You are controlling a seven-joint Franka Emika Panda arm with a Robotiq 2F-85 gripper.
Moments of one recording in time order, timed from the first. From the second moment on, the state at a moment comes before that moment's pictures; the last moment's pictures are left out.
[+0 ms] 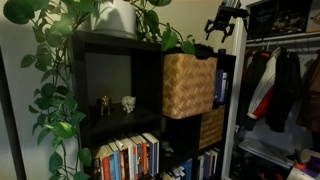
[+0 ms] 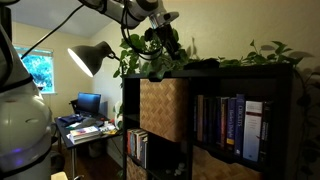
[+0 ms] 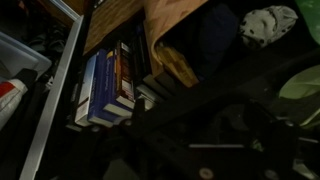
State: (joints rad) arm -0.06 -0.38 0.04 -1.95 -0.21 2.06 0.74
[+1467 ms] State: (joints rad) arm -0.08 -0.04 0.02 -1.75 -0.36 2.34 0.66
